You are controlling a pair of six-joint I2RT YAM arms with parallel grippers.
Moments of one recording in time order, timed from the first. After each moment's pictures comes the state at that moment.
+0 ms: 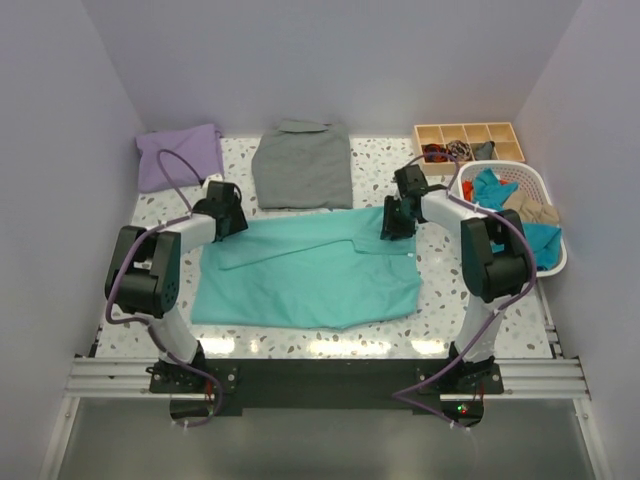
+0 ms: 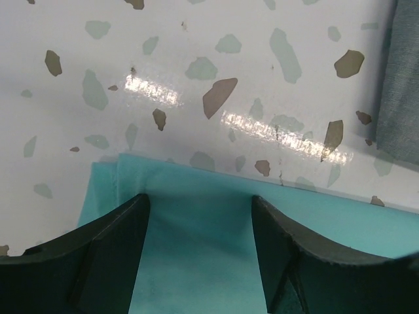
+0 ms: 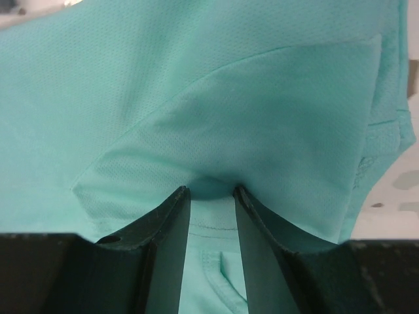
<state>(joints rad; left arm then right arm) -0.15 1.75 0.93 -0.07 -0.31 -0.43 0.27 1.91 1.25 -0.50 -0.08 0.38</state>
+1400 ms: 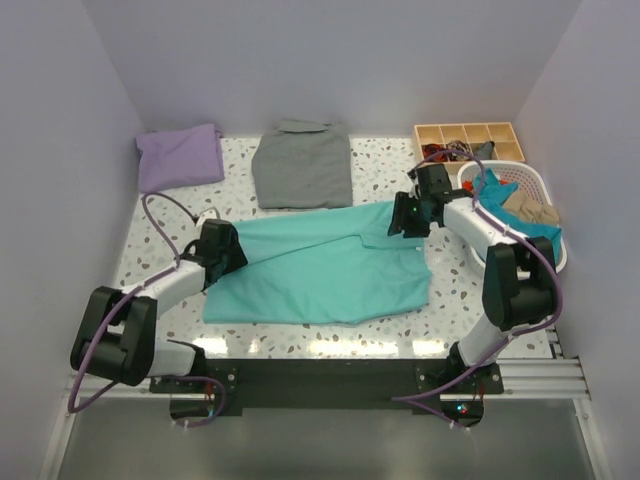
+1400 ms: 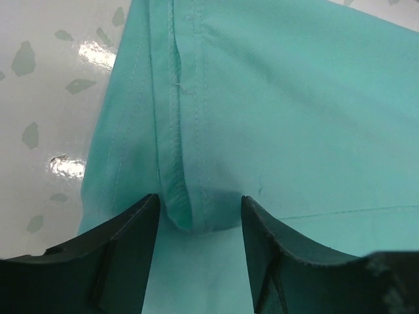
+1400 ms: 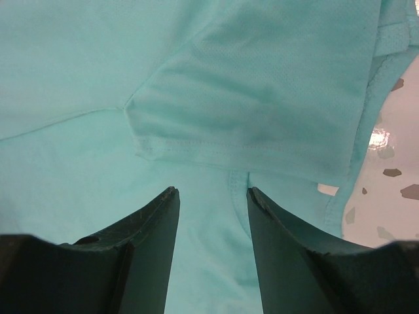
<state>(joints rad) -0.24 1.33 0.54 -0.10 -0.23 -0.60 0.20 1.67 1.14 -0.52 -0.17 0.33</state>
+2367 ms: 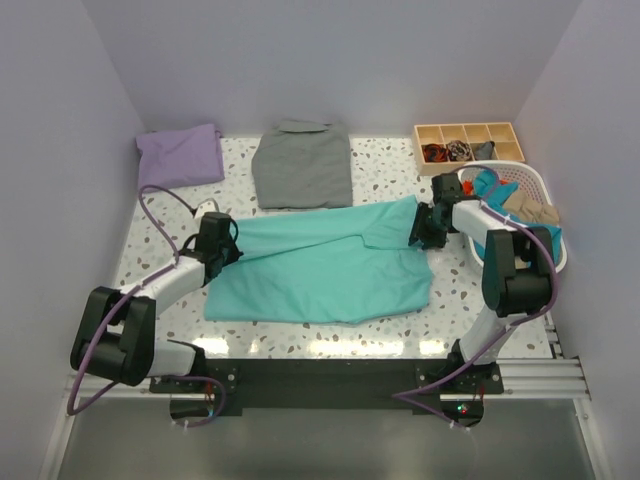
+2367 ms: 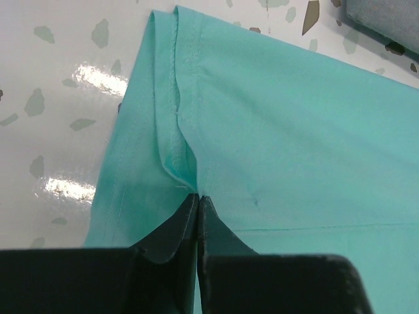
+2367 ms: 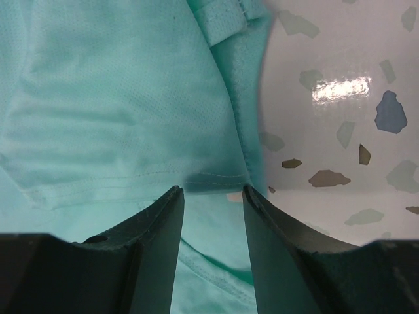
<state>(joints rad) -0.24 1.34 0.59 -0.07 -0.26 -0.60 0.08 1.75 1.09 -0.51 -0.06 0.39</state>
